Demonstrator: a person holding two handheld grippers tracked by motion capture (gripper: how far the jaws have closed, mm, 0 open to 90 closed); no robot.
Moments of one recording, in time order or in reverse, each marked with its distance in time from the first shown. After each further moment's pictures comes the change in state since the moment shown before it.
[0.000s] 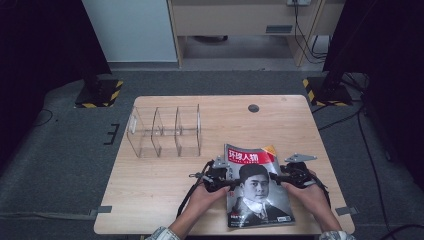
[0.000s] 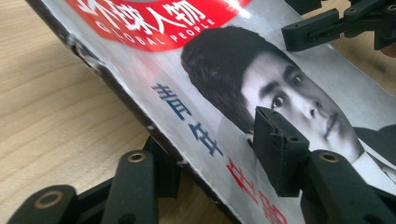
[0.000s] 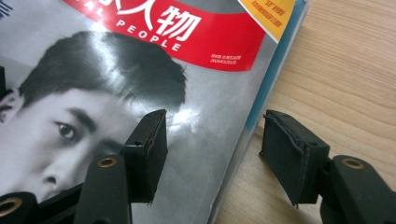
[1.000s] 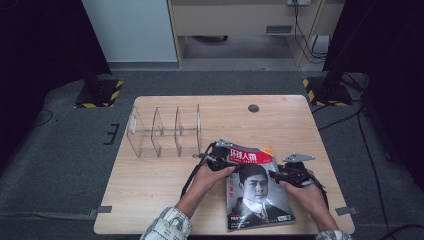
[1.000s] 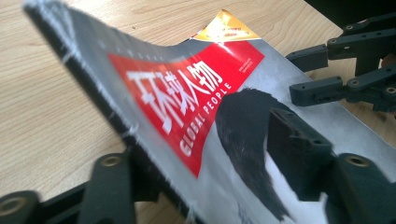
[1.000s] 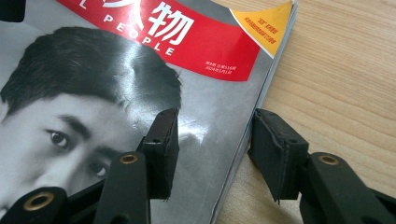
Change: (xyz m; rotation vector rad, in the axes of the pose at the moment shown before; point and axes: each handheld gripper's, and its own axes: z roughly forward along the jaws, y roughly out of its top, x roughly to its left) left arm 0.020 0.055 0.010 0.027 -0.014 -0.016; right arm 0.003 0.001 0.003 -0.021 -0.014 -0.015
